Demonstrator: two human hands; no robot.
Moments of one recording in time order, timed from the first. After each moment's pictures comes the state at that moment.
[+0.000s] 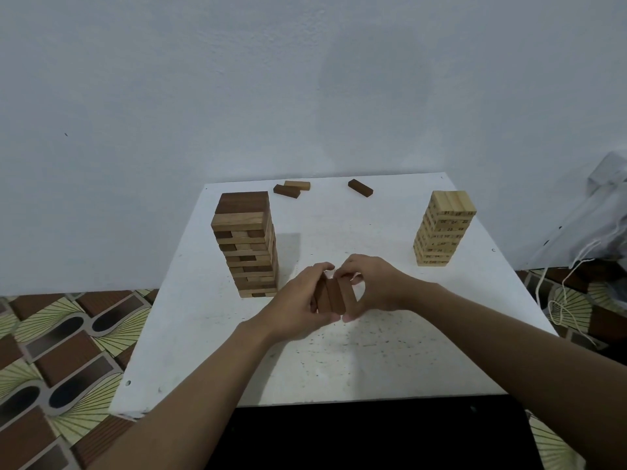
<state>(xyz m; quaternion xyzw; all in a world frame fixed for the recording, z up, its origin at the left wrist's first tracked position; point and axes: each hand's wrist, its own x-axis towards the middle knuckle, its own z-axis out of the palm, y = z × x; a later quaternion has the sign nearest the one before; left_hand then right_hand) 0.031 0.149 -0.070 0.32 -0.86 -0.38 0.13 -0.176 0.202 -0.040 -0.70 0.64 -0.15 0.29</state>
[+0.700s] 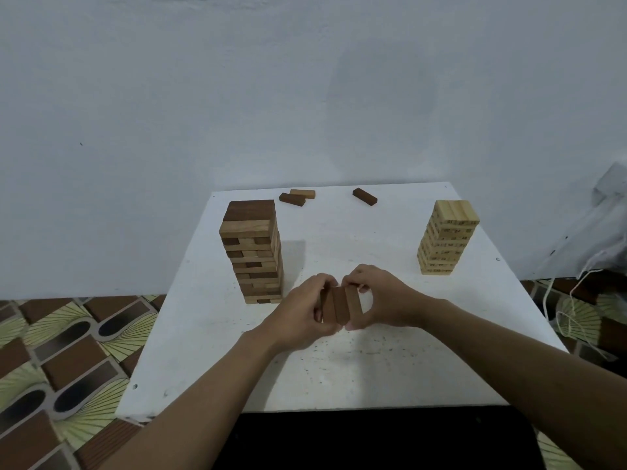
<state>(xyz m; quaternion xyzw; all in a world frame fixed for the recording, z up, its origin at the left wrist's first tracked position) 0.033 0.158 -0.062 0.33 -0.85 -0.39 0.13 -0.179 0.208 -0.056 -0.71 0.63 -0.18 0.27</state>
